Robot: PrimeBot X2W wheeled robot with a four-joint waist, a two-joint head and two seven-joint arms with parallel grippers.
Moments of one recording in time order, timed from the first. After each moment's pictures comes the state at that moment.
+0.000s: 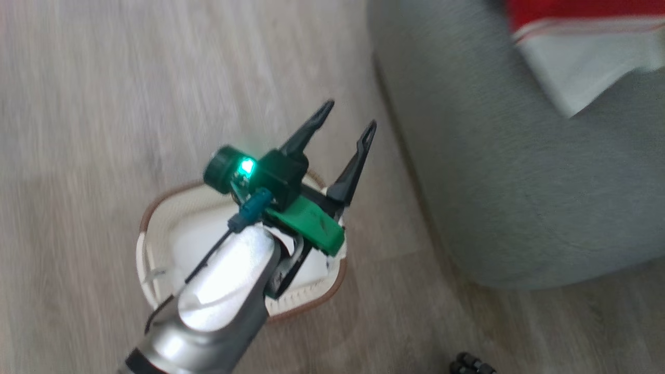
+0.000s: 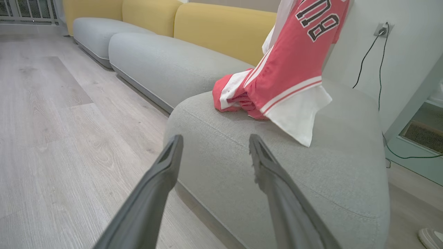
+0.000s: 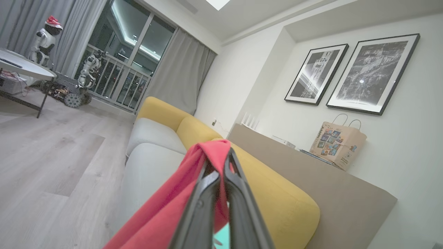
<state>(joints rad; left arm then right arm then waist) -0.56 0.08 -0.70 0.30 -0.32 0.04 -0.23 -1.25 -0.59 -0.01 0.57 0.08 0.13 -0.13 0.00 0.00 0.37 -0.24</state>
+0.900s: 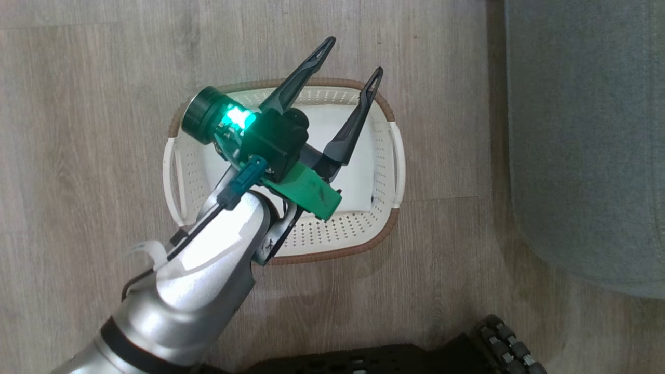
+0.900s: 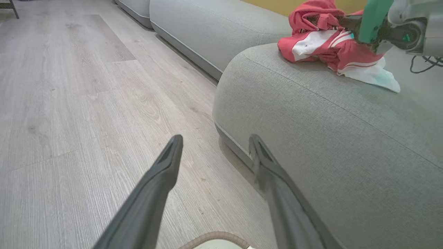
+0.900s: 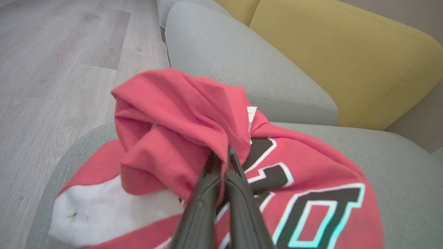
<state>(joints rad) -0.68 0.15 -0.71 0.17 -0.26 0.07 -0.18 -1.23 -0.36 -0.52 0.96 -0.34 0.13 -0.25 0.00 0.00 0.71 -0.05</state>
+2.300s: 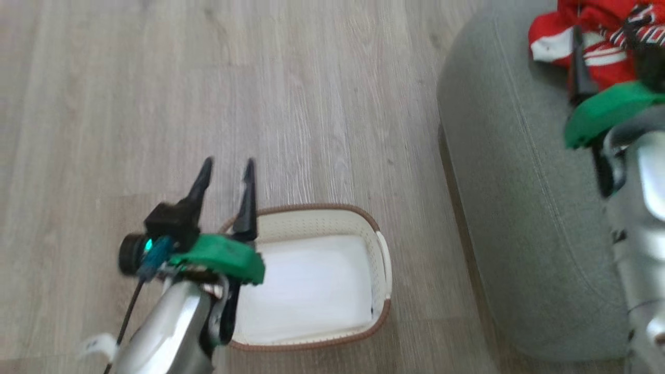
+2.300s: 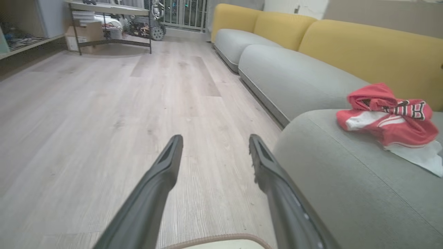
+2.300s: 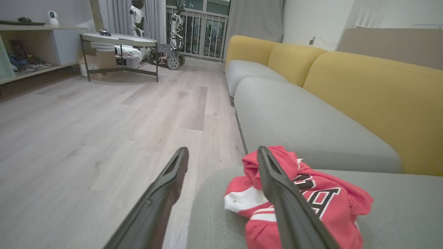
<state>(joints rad) -0.31 0.16 -0.48 0.26 -0.42 0.21 -0.25 -0.80 -0.23 -0.05 0.80 0.03 0.13 -0.25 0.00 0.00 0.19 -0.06</state>
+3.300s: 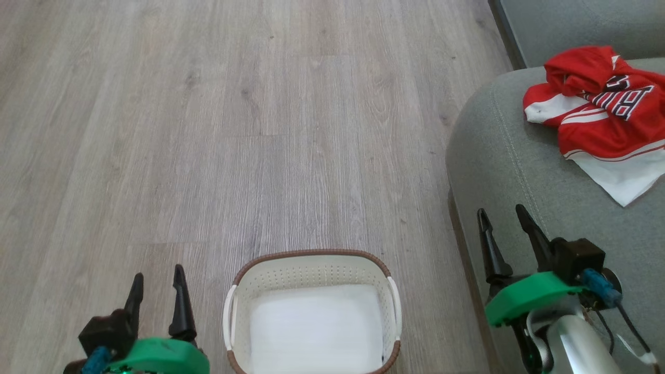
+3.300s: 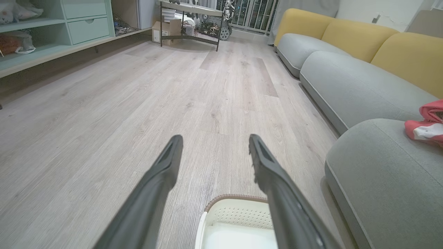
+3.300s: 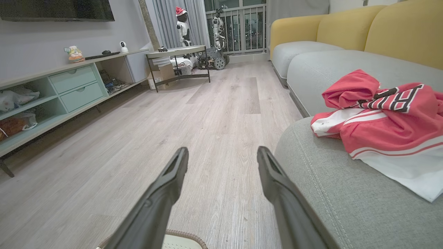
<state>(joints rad) 0.11 0.16 -0.21 0.14 -0.40 0.21 -0.25 -0.12 -0.06 0.06 0.35 0.19 0.13 -0.25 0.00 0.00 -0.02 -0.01</state>
